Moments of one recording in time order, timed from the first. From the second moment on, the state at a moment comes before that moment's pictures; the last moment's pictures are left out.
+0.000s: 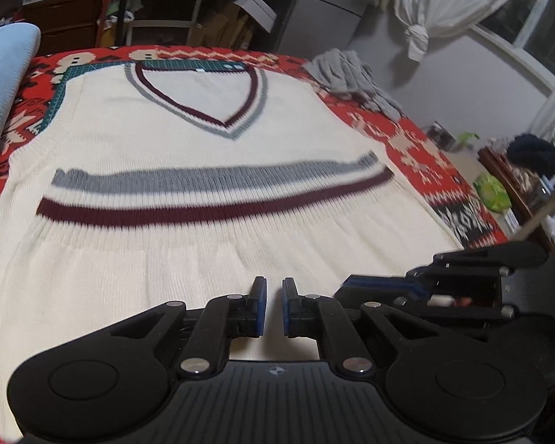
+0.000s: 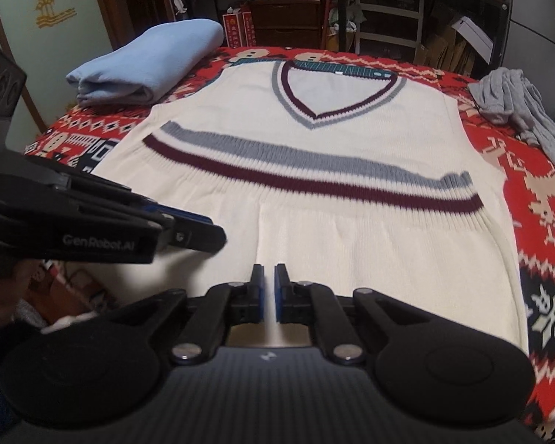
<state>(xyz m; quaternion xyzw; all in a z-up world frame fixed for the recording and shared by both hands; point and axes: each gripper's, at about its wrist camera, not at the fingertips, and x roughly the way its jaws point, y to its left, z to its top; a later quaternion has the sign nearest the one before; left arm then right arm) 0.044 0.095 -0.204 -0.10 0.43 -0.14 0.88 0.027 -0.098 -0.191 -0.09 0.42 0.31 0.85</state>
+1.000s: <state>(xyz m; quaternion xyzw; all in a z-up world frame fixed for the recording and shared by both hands) 0.005 0.193 -0.208 -0.18 0.41 -0.06 0.89 0.045 -0.189 -0.202 -0.04 0.38 0.23 0.90</state>
